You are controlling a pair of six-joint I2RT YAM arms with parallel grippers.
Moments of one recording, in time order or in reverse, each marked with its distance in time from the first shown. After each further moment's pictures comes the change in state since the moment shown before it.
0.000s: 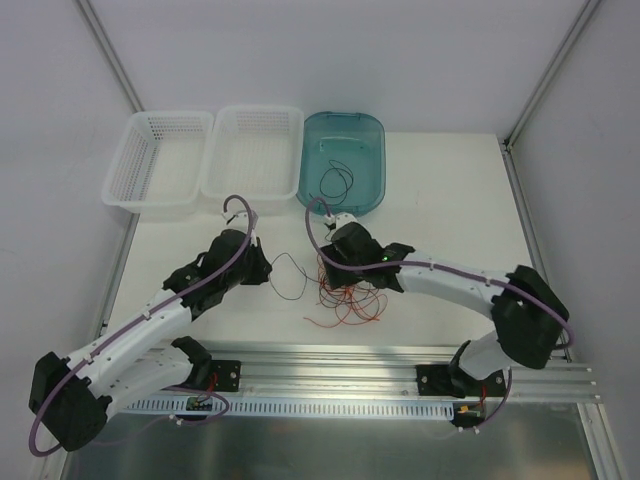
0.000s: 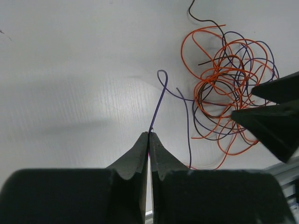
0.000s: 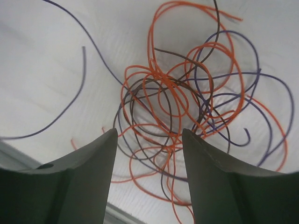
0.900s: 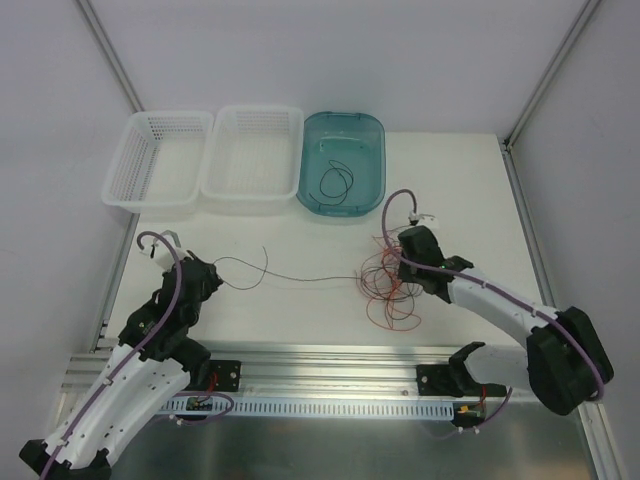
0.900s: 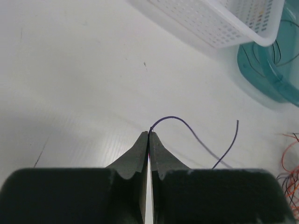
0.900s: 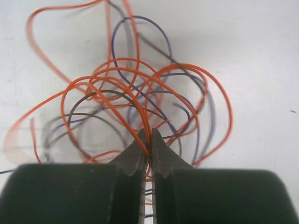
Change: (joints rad) left arm 0.128 -0.468 -0.093 -0.240 -0.396 -0.195; right arm -0.291 -0.181 -0.293 0.027 0.179 0.106
